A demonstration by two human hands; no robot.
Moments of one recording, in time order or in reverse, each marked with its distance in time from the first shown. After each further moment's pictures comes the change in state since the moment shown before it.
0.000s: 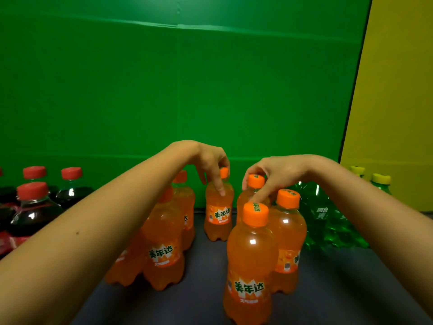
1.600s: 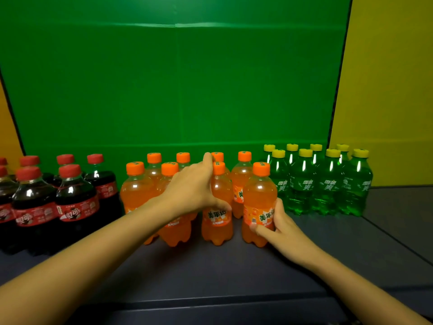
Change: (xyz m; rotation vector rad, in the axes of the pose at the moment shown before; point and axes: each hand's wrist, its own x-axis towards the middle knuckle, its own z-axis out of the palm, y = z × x) left_hand -0.113 0.025 0.095 0.151 0.609 -0.020; right_hand -0.064 0.025 0.169 0.621 0.548 -0.063
